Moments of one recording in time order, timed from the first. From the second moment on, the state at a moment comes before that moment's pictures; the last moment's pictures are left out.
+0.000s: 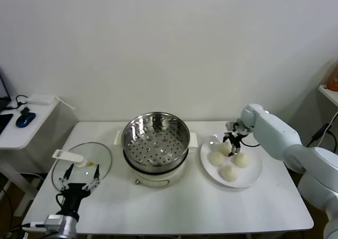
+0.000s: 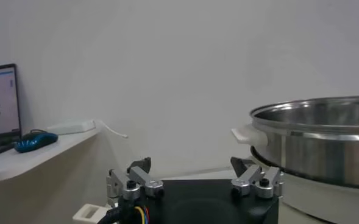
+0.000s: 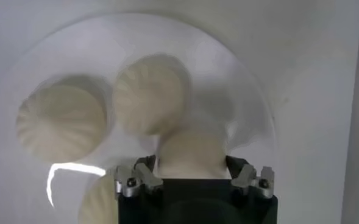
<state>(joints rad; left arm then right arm) 1.64 -1.39 -0.73 -2.03 -0.11 -0.01 0.03 0.07 1.13 -0.76 0.49 -0.19 0.16 -1.12</state>
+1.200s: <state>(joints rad) 1.63 -1.40 -0.73 -2.04 -0.11 -0.01 0.02 0.14 1.06 -0.80 0.65 -0.18 0.19 -1.15</state>
